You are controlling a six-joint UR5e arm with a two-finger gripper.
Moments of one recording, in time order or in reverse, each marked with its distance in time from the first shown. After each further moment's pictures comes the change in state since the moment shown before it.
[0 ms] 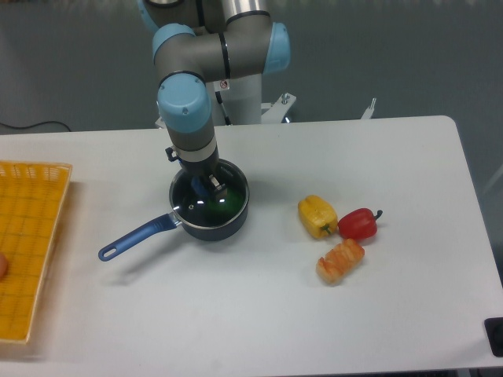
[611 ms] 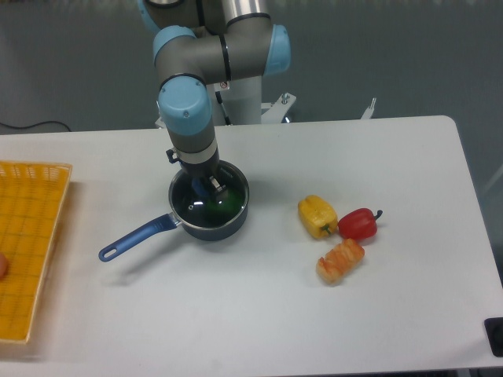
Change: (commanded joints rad) arm 0.000 -0.011 0.000 -0.002 0.000 0.003
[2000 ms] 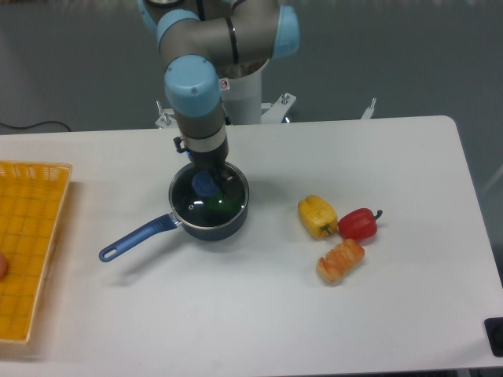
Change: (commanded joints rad) arm 0.142 0.066 0.112 -0.135 0.009 0.088
